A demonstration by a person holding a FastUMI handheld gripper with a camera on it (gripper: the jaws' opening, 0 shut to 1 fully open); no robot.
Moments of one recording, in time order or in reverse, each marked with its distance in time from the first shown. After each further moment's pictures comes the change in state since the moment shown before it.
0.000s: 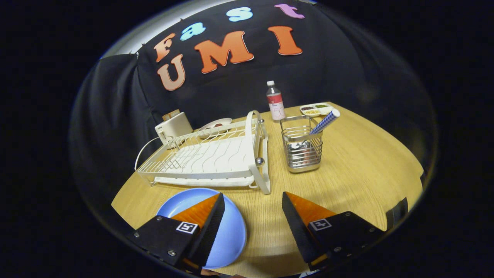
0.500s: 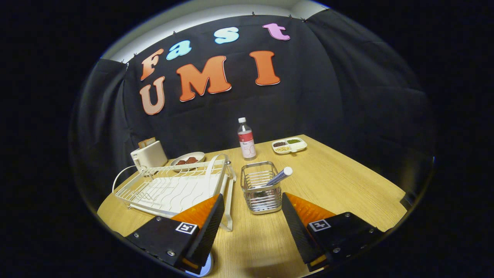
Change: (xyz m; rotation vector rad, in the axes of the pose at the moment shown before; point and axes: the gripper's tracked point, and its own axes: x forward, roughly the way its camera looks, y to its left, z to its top) arm 0.016 -0.072 0.069 0.011 -0.201 -0.196
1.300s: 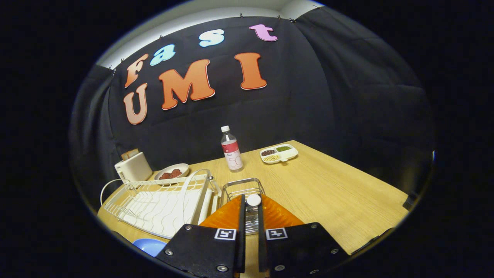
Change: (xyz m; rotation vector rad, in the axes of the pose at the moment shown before) arm 0.045 -0.005 0.015 0.081 -0.047 -0.024
